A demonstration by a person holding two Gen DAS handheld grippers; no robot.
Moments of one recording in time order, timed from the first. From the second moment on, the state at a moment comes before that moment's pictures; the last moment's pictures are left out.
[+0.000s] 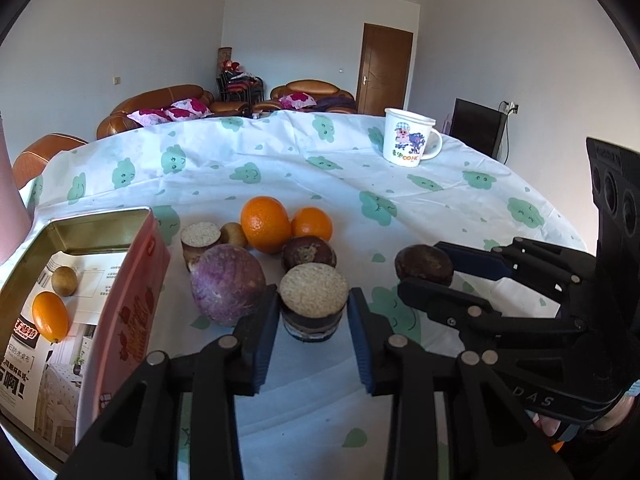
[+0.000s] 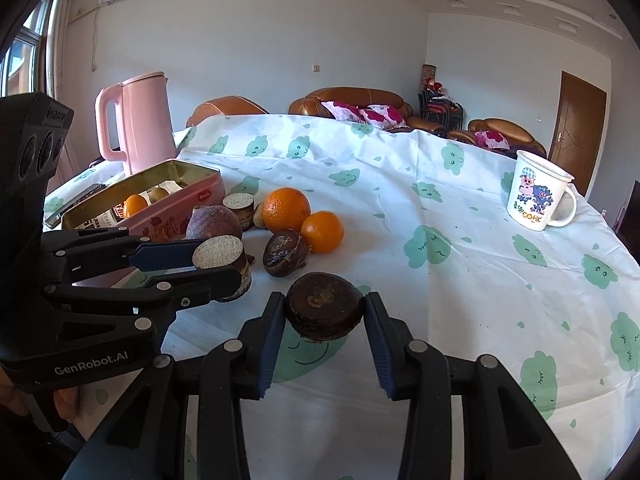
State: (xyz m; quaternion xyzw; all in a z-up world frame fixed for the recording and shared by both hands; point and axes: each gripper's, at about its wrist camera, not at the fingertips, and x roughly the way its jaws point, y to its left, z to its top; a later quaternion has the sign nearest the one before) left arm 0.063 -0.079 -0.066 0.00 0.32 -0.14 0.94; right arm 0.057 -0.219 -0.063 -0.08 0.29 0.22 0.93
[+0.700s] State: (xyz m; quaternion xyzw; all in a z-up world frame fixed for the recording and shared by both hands) left arm 0.043 -0.077 -0.055 0.00 0.25 -0.14 0.96; right arm 0.044 -0.226 -0.056 -0.07 0.24 0.23 0.94
